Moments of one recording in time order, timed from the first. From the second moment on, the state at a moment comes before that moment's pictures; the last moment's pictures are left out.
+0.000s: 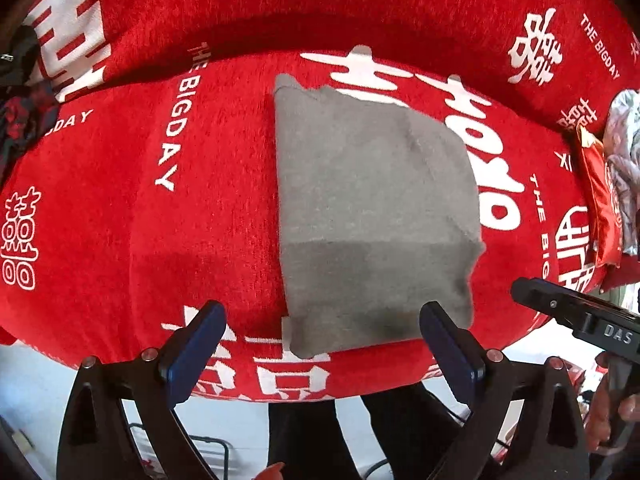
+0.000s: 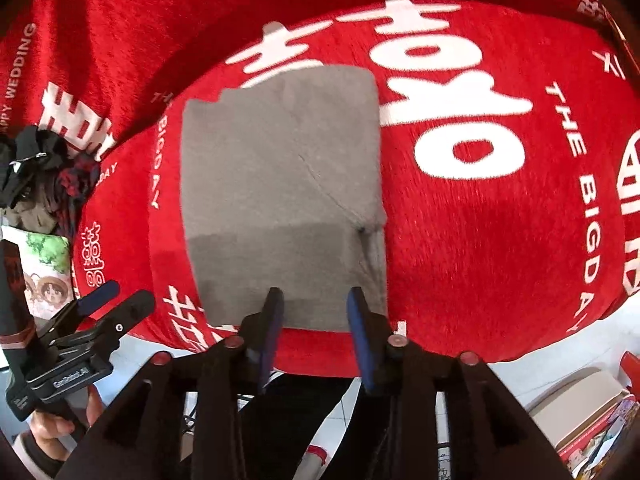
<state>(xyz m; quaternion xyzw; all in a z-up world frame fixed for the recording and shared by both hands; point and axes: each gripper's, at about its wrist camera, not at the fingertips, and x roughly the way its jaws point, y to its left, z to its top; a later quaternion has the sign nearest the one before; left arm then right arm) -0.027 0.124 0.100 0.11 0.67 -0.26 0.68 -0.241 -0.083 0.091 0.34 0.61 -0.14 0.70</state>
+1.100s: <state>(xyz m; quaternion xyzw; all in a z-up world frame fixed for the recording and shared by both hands) -0.021 0.117 0.167 0.16 0.63 -0.22 0.73 -0.218 -0.062 0.161 0.24 0.61 -0.21 0.72</state>
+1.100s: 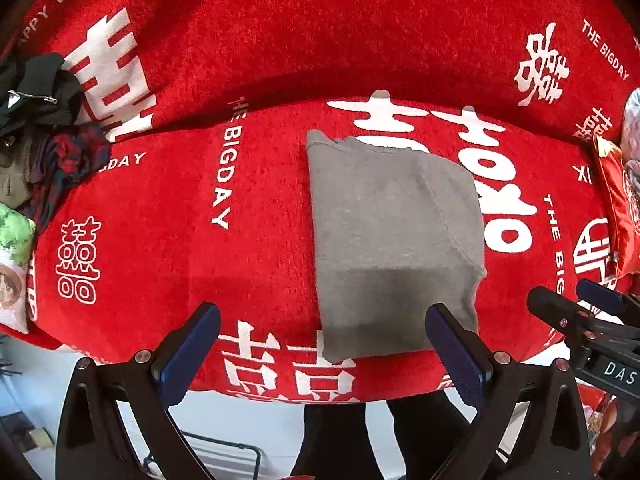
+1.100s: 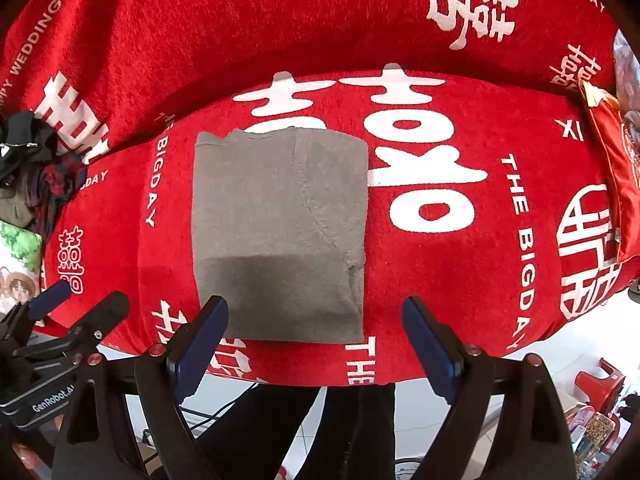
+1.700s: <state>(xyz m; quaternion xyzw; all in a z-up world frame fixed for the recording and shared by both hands) -0.023 0.114 0.174 0.18 0.63 -0.22 0.72 -0.213 -0.055 0.177 0.21 0.60 -0.23 0.74</state>
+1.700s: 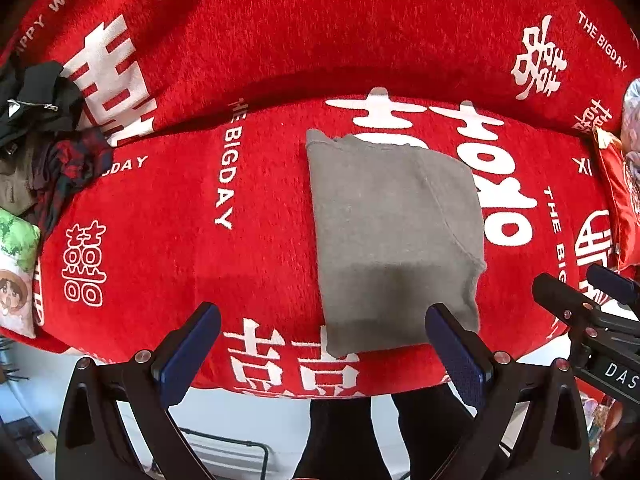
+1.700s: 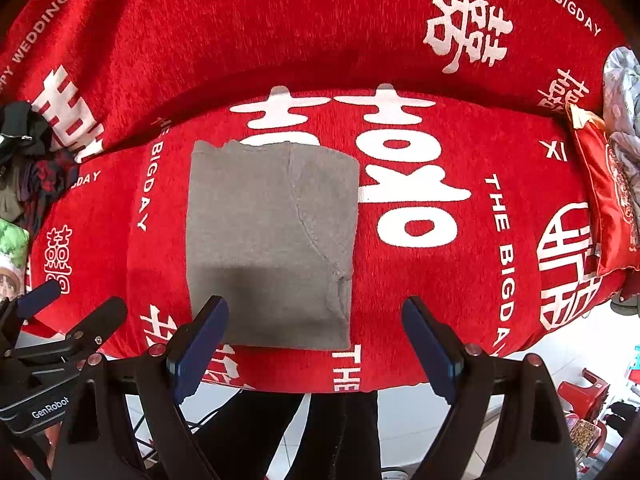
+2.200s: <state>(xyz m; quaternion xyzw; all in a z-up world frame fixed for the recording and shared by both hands) -0.021 0.114 0.178 0.18 0.62 -0.22 0.73 -0.209 -0.050 0.182 0.20 0.60 -0.23 0.74</state>
